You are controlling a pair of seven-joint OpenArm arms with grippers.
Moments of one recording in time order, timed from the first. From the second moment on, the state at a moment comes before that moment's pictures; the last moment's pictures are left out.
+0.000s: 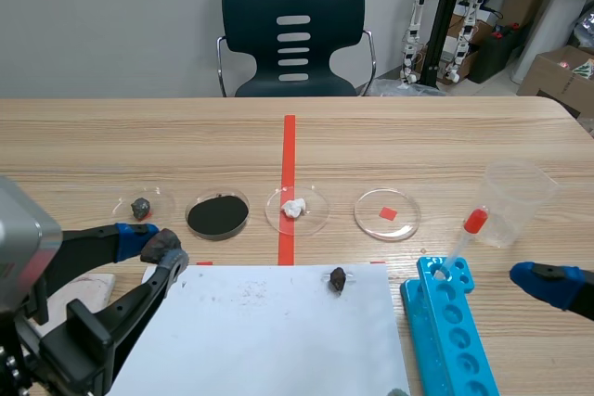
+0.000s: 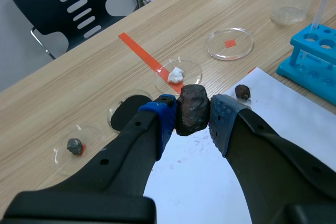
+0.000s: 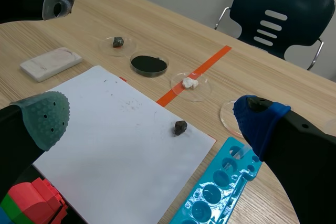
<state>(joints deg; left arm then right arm) 50.8 -27.0 5.9 122.0 5.7 -9.7 -13.5 -68.4 25.8 2.0 115.1 -8.1 11.8 44.7</state>
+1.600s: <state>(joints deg) 4.7 -14.1 12.3 102.1 -17.7 -4.8 40.2 -68.4 25.8 2.0 115.1 -8.1 11.8 44.7</state>
